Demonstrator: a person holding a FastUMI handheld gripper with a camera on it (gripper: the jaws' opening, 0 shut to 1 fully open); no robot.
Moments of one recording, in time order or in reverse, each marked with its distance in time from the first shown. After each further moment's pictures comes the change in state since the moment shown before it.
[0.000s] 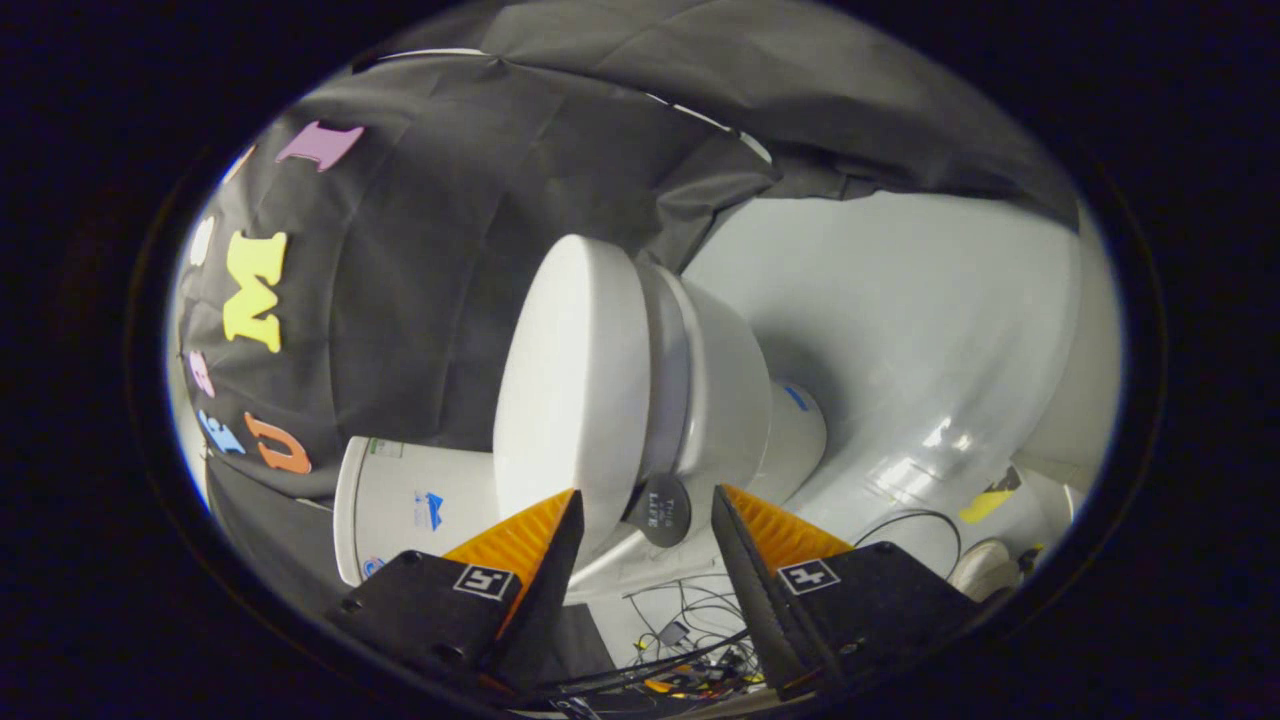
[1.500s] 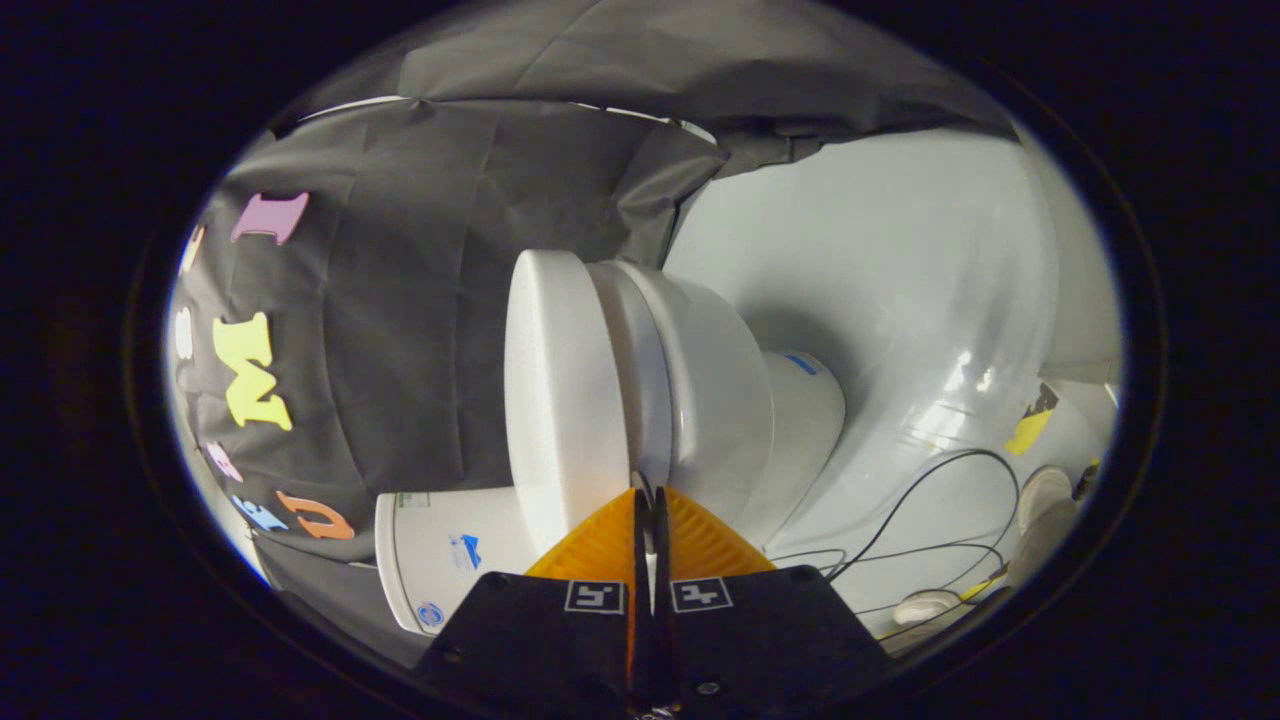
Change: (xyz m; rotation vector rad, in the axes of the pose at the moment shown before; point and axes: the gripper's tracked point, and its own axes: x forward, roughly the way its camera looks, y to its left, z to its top) arm 0.016 0.000 -0.009 0.187 -0.041 0.044
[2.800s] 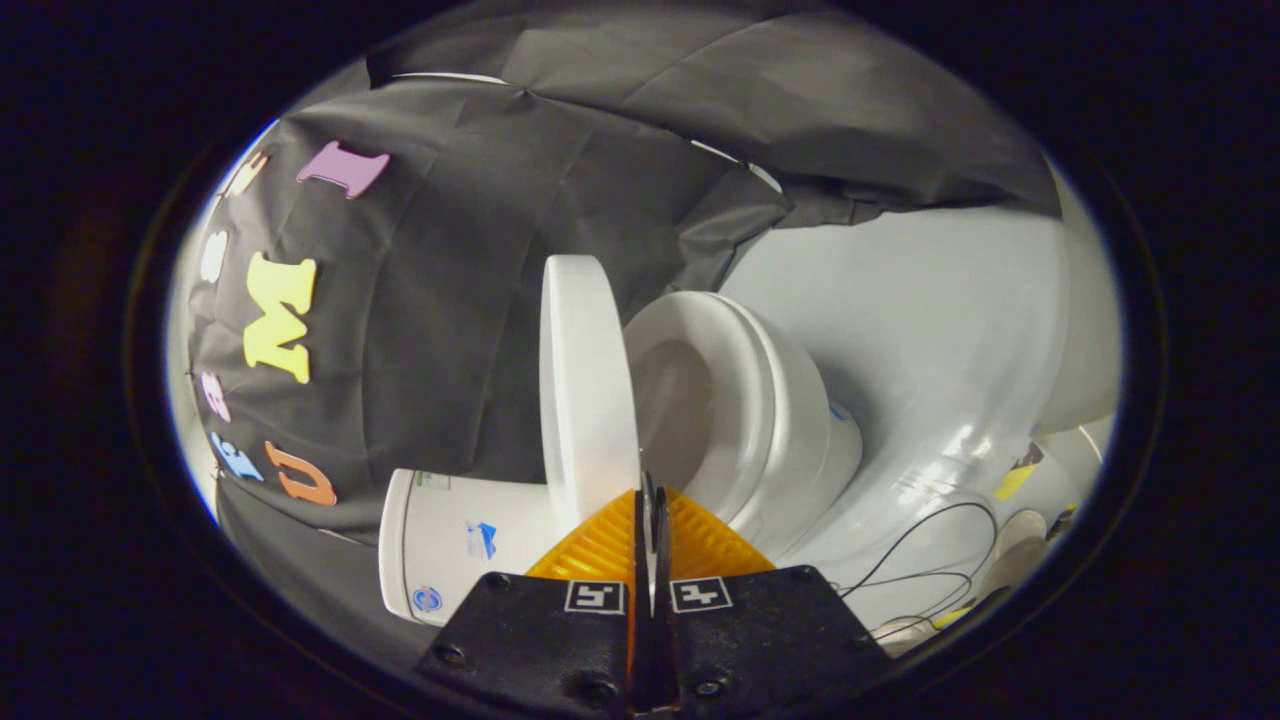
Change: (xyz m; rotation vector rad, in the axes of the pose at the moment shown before) arm -0.036 0.069 -0.015 -0.191 -0.112 0.040
